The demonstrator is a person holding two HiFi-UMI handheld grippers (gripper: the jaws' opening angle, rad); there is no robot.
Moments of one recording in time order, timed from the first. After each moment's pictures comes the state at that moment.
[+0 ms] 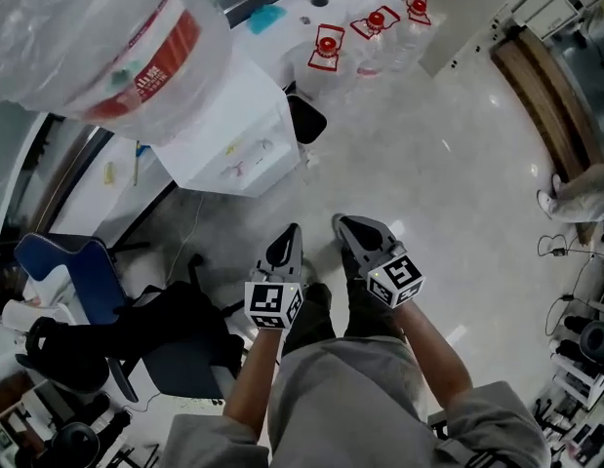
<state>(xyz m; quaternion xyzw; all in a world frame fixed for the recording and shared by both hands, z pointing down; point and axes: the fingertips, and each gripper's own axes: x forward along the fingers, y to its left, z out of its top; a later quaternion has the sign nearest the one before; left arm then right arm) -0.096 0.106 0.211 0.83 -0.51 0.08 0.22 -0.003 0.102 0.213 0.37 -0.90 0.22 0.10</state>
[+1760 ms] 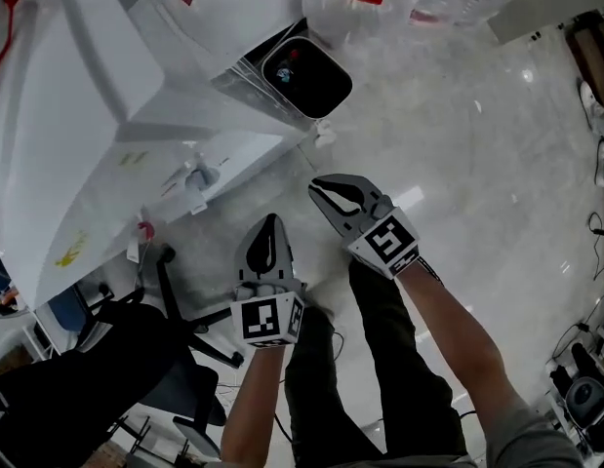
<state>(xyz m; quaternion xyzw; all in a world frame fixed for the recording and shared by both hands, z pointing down) -0.113 -0.028 0.508 0.73 -0.64 0.13 0.22 -0.056 -0.069 0.546 0.21 -0.94 0.20 0.16</state>
